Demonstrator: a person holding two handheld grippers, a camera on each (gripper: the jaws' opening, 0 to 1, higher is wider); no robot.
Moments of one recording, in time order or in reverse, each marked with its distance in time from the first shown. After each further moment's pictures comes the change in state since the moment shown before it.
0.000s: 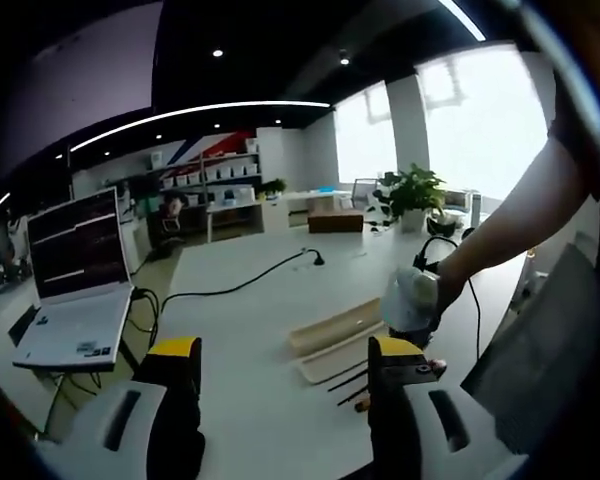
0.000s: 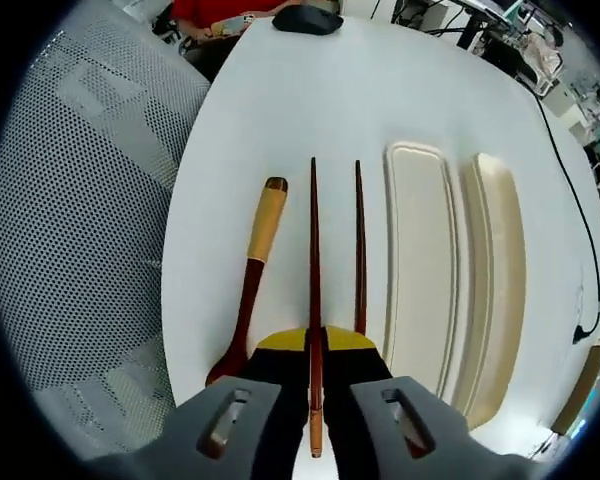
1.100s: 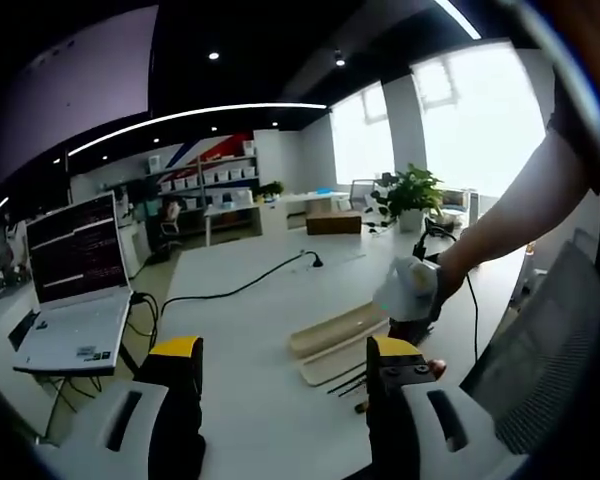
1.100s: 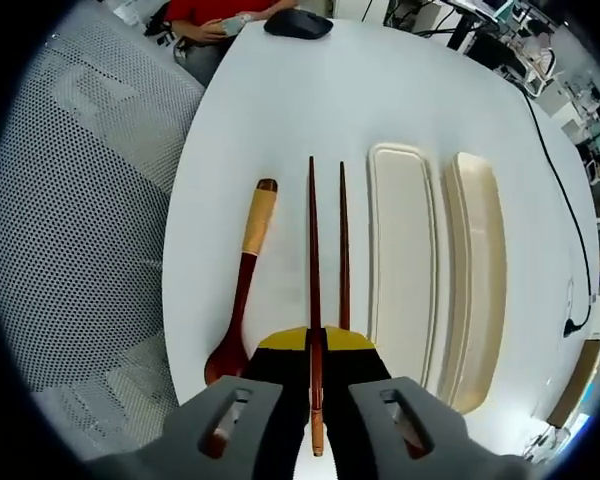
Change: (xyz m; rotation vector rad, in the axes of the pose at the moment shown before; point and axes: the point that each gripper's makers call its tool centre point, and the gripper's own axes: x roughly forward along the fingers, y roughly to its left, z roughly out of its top) left arm -0.002 0.000 0.002 0.009 -0.014 -0.005; right arm -0.022 -0.009 -0.002 0.025 0.013 -0.029
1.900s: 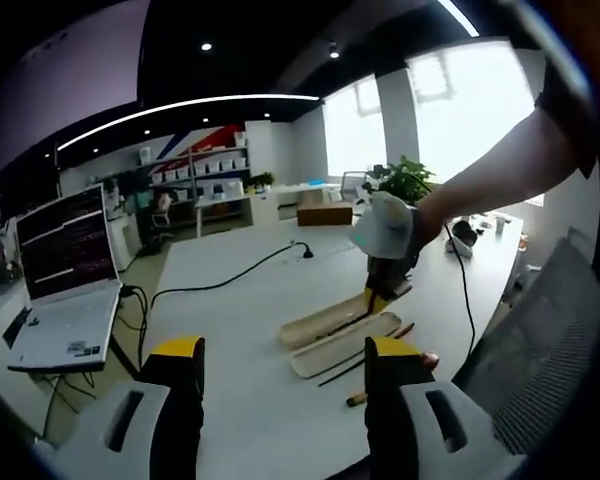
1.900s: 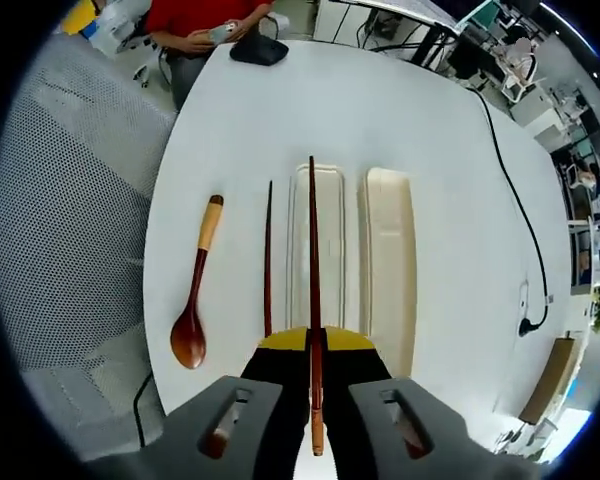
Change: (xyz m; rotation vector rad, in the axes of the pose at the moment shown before) left arm 0.003 -0.008 -0.009 -0.006 0.045 -0.038; right arm -0.051 -0.060 0.002 -0.014 -0.006 -0.109
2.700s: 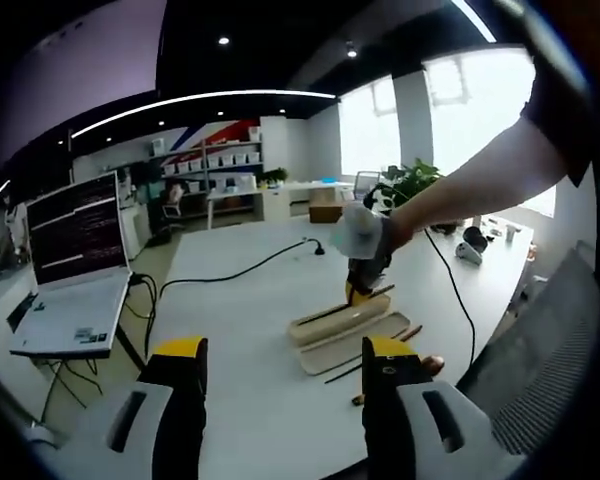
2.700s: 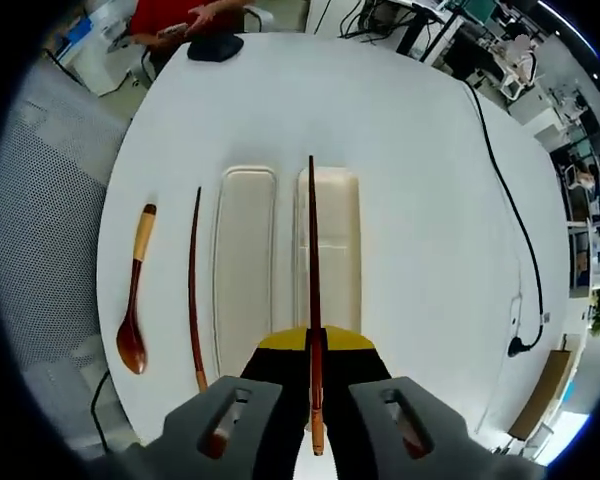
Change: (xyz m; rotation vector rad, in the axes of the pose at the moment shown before) left arm -0.001 0.012 -0.003 -0.036 0.016 0.053; right arm 0.036 -0.060 0.011 0.003 0.003 -0.007
